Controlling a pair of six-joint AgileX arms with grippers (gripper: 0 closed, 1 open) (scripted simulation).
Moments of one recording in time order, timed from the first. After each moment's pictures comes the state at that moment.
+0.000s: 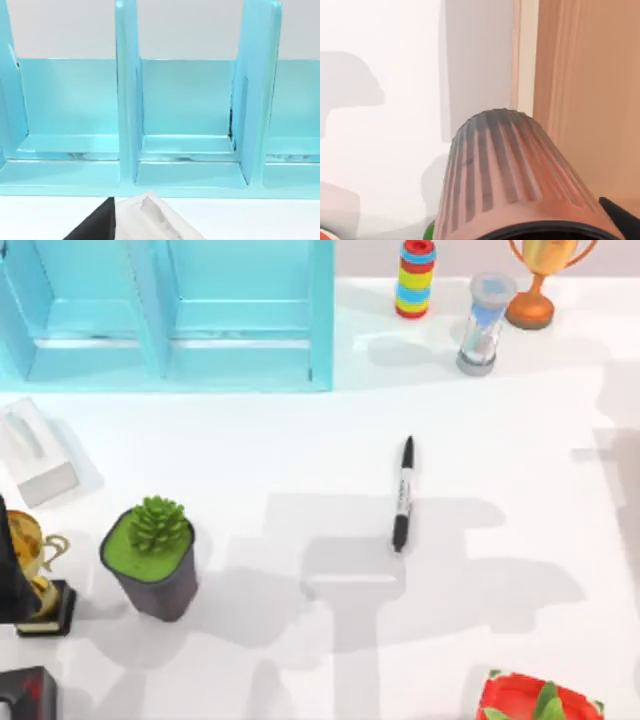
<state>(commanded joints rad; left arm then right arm) 0.00 0.00 0.00 0.00 0.00 0.00 -0.09 1.76 1.69 -1.51 0.00 -0.08</state>
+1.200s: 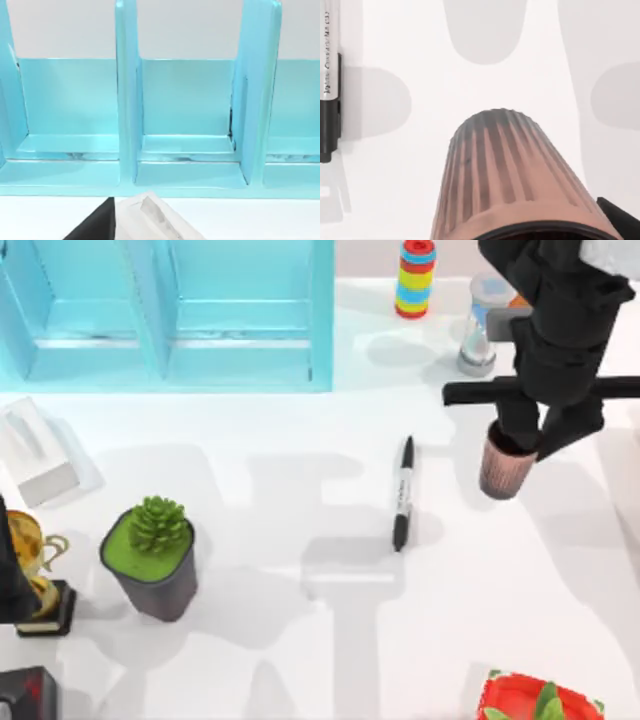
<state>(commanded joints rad) 0.00 0.00 0.00 0.00 0.00 0.00 0.39 2.07 1.79 -1.31 0.06 0.40</state>
